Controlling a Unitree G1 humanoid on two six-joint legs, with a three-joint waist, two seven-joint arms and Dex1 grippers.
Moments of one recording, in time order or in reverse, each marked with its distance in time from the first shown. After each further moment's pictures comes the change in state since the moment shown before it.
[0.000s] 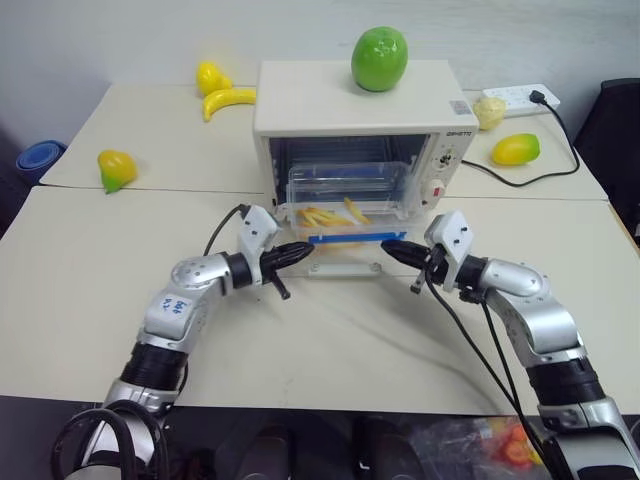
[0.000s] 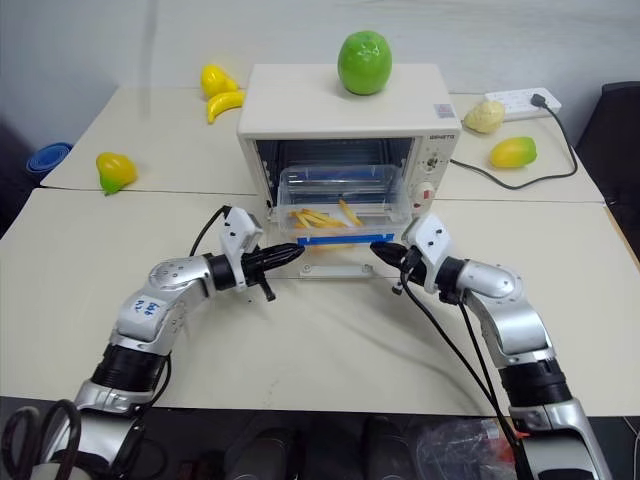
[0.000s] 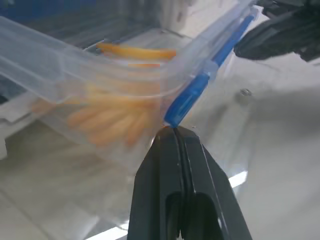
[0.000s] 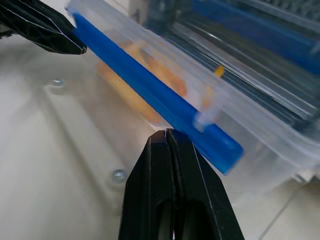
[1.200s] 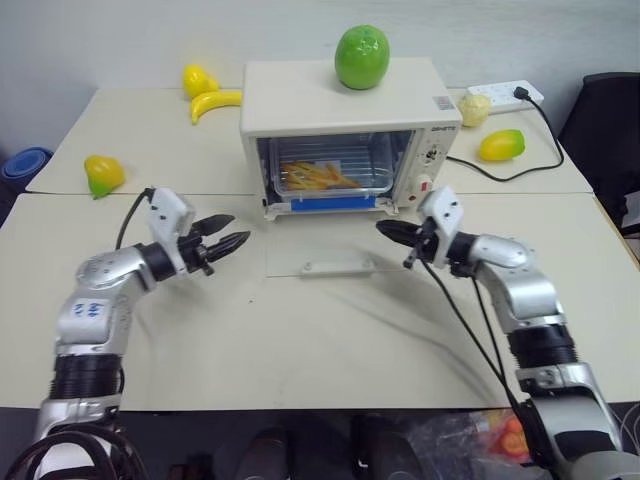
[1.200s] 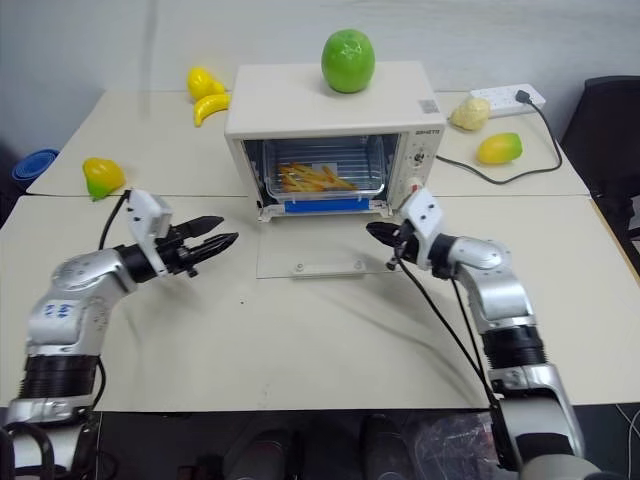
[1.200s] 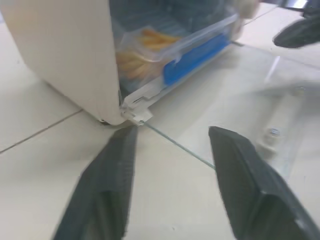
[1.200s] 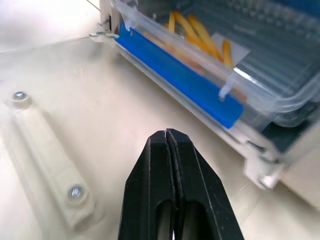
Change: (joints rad) left arm 0.163 0.303 0.335 -0.045 -0.124 -0.010 -0.255; right arm -0.081 -0.038 -0.064 0.066 -0.014 0.051 0.130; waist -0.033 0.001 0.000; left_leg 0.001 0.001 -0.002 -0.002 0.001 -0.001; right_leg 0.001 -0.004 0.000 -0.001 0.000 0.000
